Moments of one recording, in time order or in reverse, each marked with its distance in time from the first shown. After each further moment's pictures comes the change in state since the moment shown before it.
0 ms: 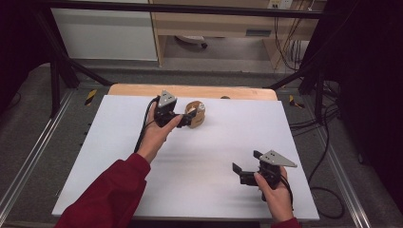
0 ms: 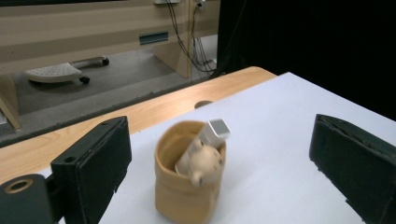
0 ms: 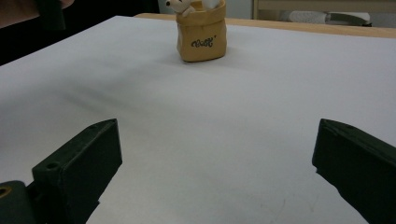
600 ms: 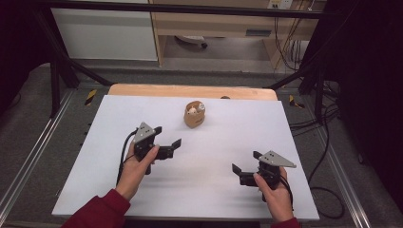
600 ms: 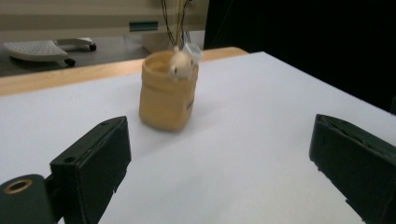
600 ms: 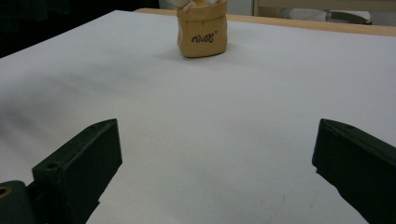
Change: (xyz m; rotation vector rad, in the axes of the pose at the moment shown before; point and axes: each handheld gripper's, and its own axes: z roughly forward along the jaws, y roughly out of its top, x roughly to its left) left arm -0.014 -0.077 -0.085 -0.012 -0.042 -0.086; right arm 0.001 -0.001 0.000 0.013 -0.004 -0.017
